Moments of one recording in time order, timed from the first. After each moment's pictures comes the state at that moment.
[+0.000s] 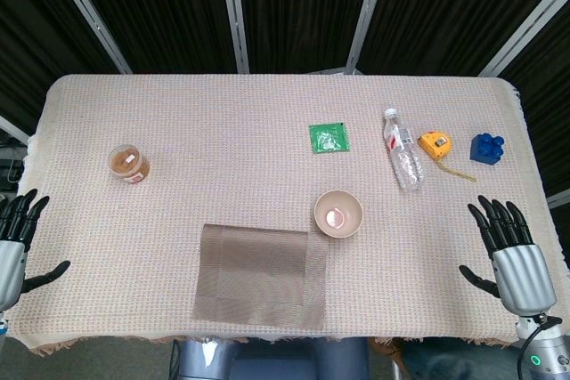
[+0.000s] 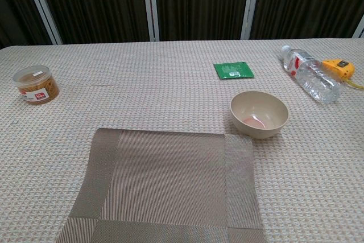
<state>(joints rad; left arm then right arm) -0.05 -1.10 -0.04 -1.72 1.58 1.59 0.13 0.12 -1.17 0.02 -1.55 -1.67 1.65 -0.04</state>
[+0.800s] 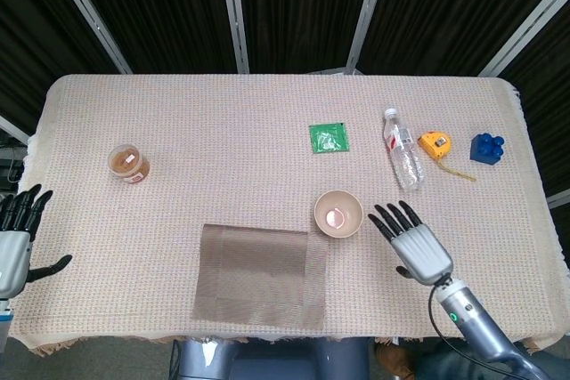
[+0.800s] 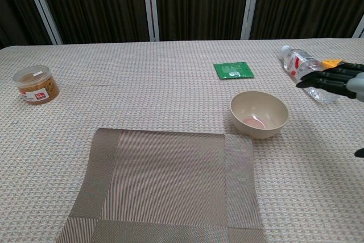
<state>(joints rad) -0.09 -1.11 -0.07 -1.72 1.47 1.49 0.15 0.40 -1.28 0.07 -1.62 -1.56 1.07 -0.39</state>
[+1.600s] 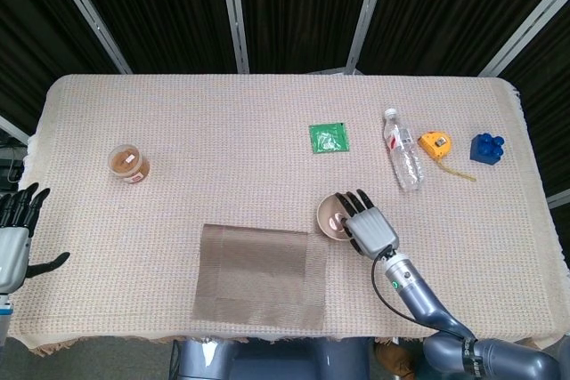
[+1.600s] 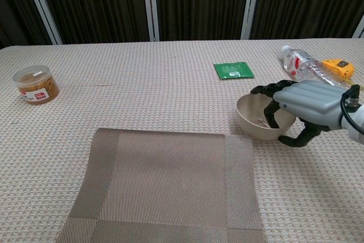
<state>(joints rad) -0.11 -1.11 -0.08 -1.70 1.42 1.46 0.14 0.56 -1.57 0.15 -1.43 -1.32 0.95 -0.51</state>
